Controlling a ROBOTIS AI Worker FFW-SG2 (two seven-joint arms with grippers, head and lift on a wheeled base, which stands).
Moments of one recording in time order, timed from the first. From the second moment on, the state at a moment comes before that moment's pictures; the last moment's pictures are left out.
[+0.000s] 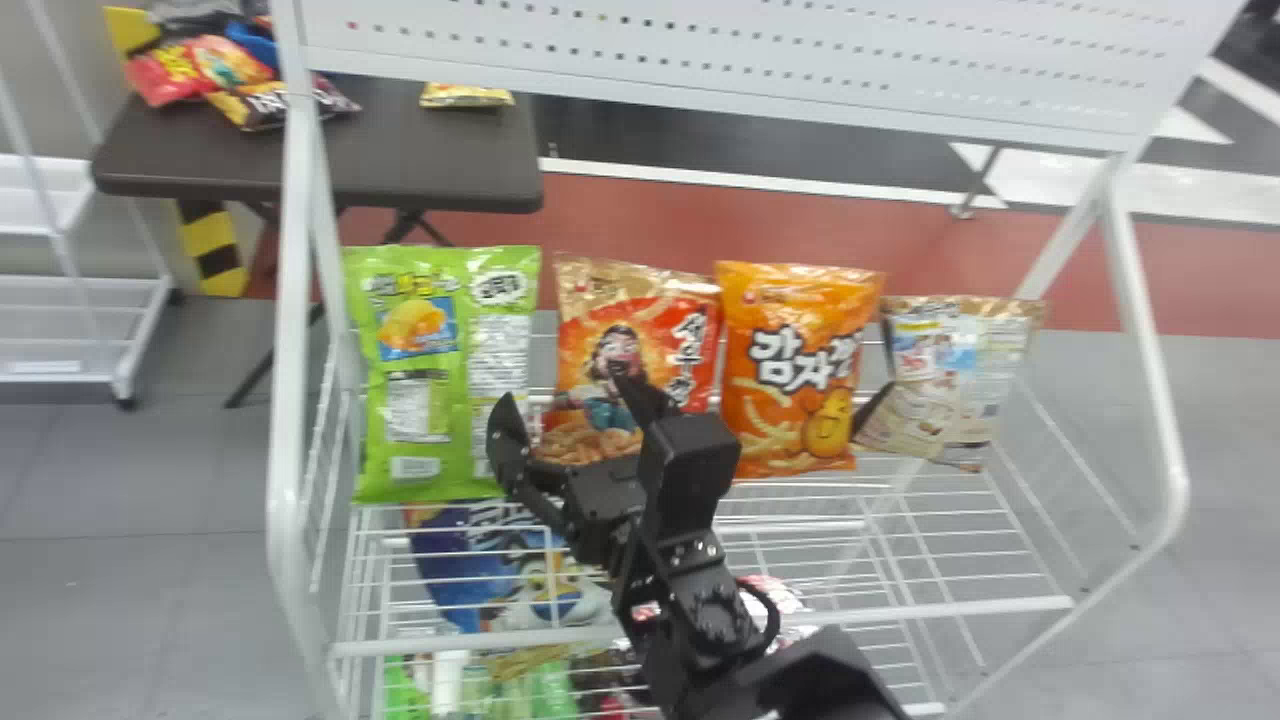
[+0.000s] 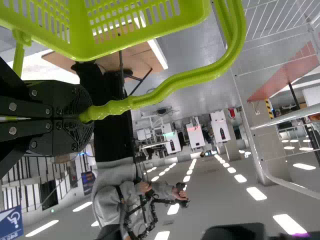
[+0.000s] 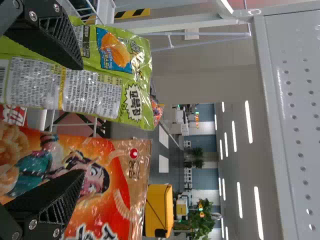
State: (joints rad) left arm 0.38 0.05 -0.18 -1.62 0.08 0.98 -1.32; right arm 0.15 -0.02 0.33 -1.76 -0.01 0.11 -0.05
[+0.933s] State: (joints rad) left arm 0.38 0.07 -0.17 -1.61 0.11 0.97 -1.32; right arm 0.00 0.00 0.42 -1.59 0.04 0.20 0.07
